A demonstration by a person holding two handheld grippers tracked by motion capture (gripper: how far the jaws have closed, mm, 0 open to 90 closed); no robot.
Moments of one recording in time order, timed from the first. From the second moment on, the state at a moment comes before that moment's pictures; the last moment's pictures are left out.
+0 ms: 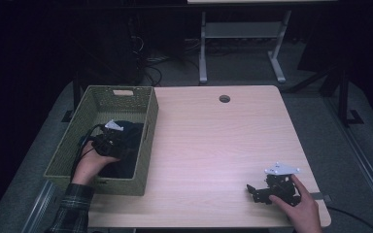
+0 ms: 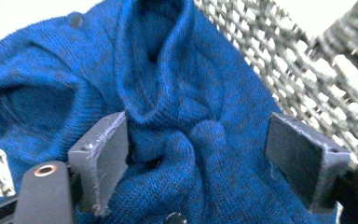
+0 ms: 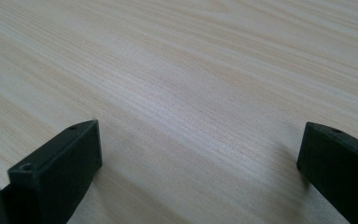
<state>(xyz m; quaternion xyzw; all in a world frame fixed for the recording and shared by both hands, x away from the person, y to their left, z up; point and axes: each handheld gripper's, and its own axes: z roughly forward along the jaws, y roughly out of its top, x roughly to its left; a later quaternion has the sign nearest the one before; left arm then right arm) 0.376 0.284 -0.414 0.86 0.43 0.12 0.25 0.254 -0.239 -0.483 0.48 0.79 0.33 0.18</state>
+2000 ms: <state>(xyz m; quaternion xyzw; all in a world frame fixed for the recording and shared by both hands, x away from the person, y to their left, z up) 0.372 0.316 -0.381 0.78 0.49 0.09 0.38 0.254 -0.239 -0.483 0.48 0.79 0.33 0.18</state>
